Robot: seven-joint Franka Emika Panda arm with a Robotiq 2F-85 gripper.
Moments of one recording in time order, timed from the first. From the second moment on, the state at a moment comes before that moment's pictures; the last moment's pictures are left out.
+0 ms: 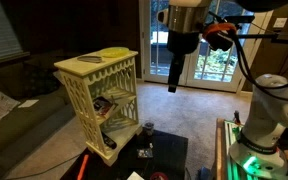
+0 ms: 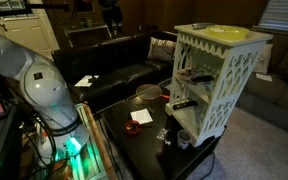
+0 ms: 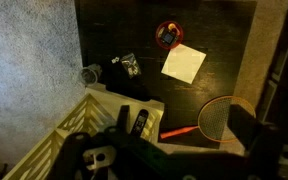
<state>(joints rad) 0.11 -0.64 0.36 -2.30 0.02 1.75 0.29</state>
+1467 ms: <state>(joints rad) 0.01 -0.24 0.32 -1.87 -0.22 1.91 0.36</state>
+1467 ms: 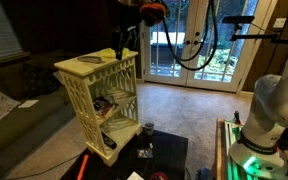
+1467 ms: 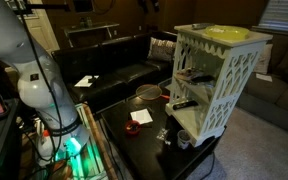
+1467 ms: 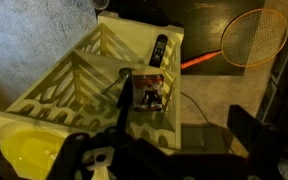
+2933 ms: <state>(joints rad) 0.06 0.21 0.12 -1.50 -0.23 2.02 0.23</state>
